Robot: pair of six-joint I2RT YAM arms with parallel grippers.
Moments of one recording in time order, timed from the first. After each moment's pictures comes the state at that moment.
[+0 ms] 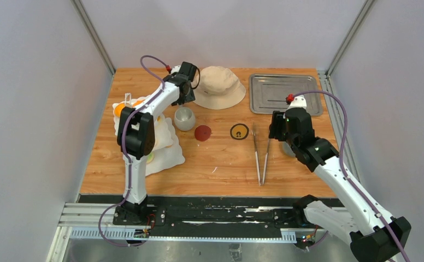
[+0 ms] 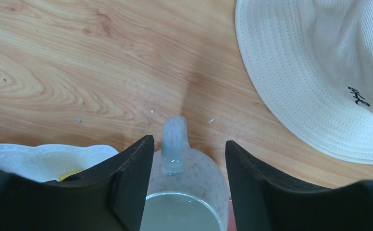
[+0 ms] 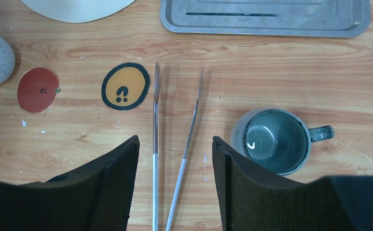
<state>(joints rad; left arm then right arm) -0.37 2.11 1.82 -0.72 -0.43 -0.61 0.46 0.93 0.89 -0.52 0.33 0.28</state>
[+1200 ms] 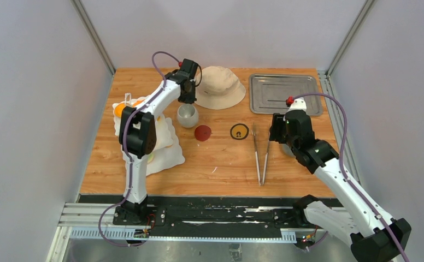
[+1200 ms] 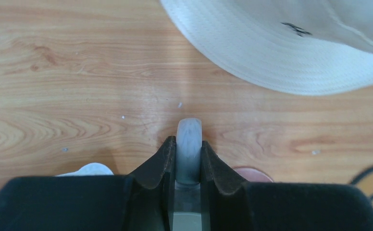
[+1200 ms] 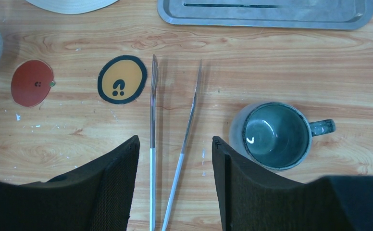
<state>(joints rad) -0.37 2.15 1.88 -0.74 -0.23 -0.33 0.46 0.91 0.86 -0.52 0.32 0.28</state>
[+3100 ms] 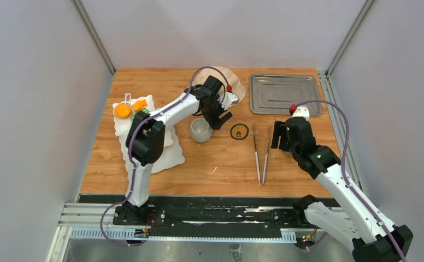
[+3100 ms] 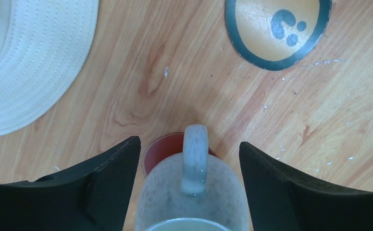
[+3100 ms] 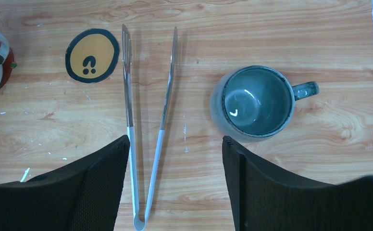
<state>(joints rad) -0.59 2.09 1.74 -0.70 0.21 0.43 0.46 0.85 0.80 -0.62 0.37 0.32</state>
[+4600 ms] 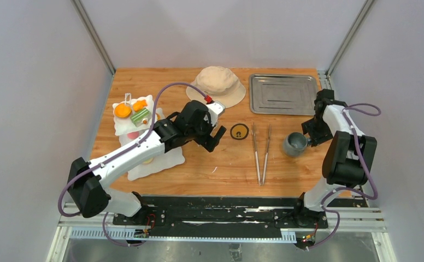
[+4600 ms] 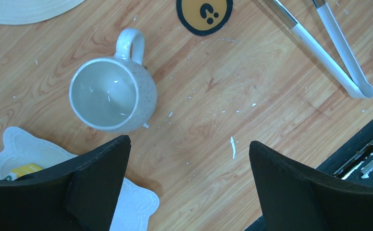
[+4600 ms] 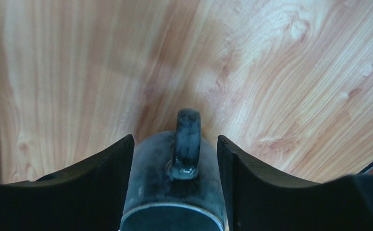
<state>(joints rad) -0.81 1.36 1.16 -0.52 -0.05 -0.03 -0.21 1.65 1.21 -0.89 0.25 0.96</state>
